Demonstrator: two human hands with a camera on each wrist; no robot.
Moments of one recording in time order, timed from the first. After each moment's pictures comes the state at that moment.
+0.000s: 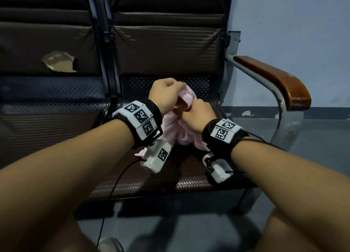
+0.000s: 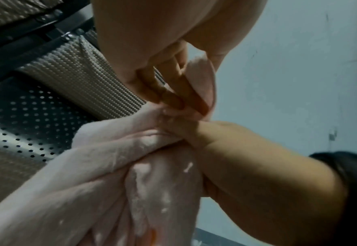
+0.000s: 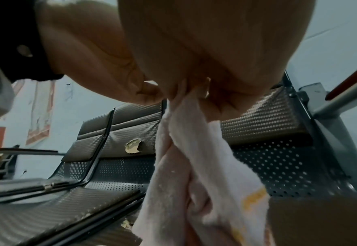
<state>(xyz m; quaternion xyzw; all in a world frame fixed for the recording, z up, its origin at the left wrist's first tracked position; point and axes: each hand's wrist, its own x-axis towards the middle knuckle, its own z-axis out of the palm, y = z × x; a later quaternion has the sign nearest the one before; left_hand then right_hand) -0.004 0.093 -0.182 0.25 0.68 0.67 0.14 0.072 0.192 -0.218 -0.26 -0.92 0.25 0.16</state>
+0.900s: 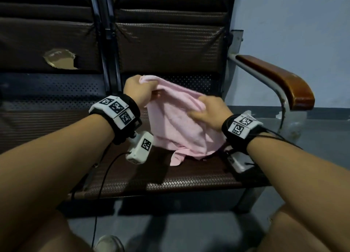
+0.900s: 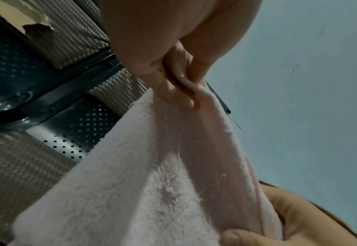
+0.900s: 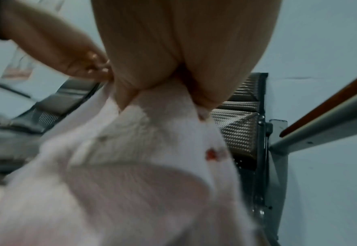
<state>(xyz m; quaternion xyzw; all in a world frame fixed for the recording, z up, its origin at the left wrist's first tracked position) -0.064 0.058 -0.197 0.15 0.68 0.71 0.08 0.079 0.240 -0.221 -0.12 -0.97 0.16 0.16</state>
